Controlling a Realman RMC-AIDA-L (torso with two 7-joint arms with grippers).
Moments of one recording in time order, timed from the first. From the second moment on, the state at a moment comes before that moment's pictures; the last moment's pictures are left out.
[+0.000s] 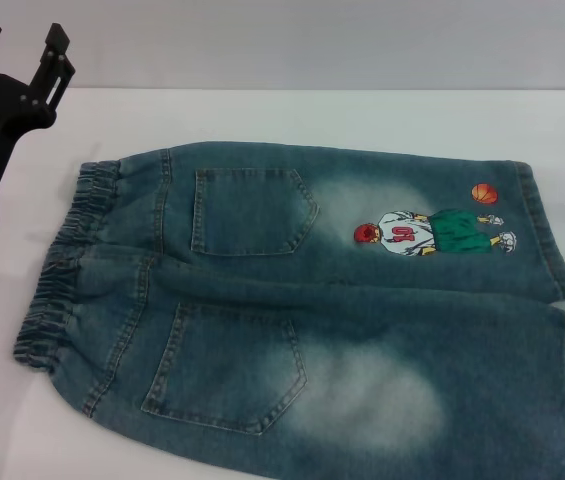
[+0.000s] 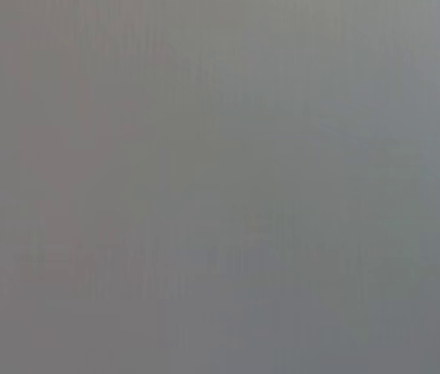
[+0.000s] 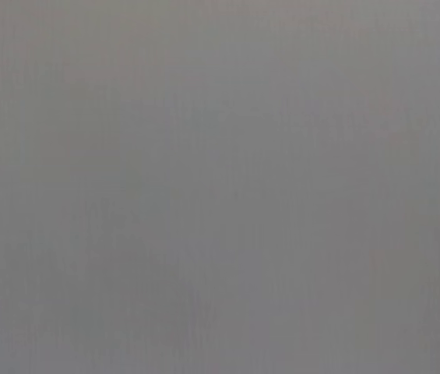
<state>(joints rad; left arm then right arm) -0.41 -2.07 1.84 0.29 -0.31 1.30 -0.23 0.48 2.08 -0.64 -0.06 -0.48 -1.15 0.23</state>
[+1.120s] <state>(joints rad) -0.45 -1.99 1.86 0.36 -0.11 1.31 -0.56 0.41 2.07 -0.67 -0.07 -0.52 -1.30 0.43</state>
